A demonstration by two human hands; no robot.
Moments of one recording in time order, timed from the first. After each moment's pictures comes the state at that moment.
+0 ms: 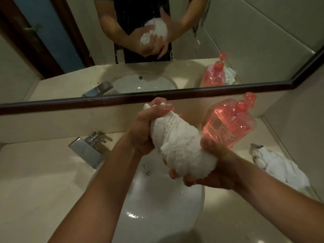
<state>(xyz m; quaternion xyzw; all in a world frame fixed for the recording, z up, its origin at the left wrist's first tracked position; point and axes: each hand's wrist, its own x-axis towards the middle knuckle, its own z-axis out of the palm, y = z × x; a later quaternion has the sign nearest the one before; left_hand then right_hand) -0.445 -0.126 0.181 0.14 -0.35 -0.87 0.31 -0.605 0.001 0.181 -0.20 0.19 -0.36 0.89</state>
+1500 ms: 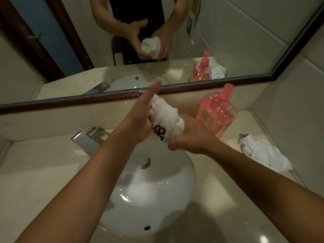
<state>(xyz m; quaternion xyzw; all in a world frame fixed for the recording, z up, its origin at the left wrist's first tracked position) -0.458 -0.090 0.216 0.44 -0.42 -0.73 0.30 -0.607 0.000 0.184 -0.56 0.70 -0.26 0.36</state>
